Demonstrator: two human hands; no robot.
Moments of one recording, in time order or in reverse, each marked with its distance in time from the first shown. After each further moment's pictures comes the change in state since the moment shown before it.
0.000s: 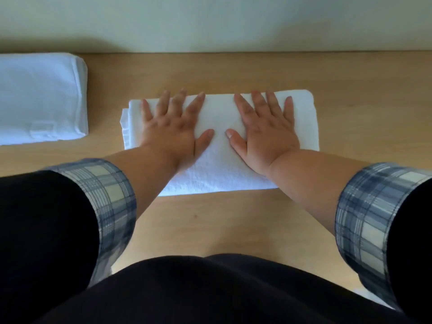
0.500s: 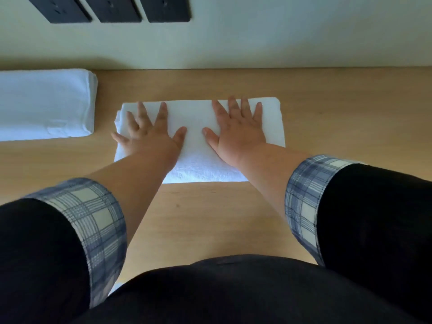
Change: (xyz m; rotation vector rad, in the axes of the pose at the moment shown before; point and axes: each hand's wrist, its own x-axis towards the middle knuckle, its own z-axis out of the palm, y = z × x) left_hand -0.038 0.034 -0.021 0.048 -0.095 -0.468; right_hand -0.006 0.002 -0.008 0.014 -0.072 -0.035
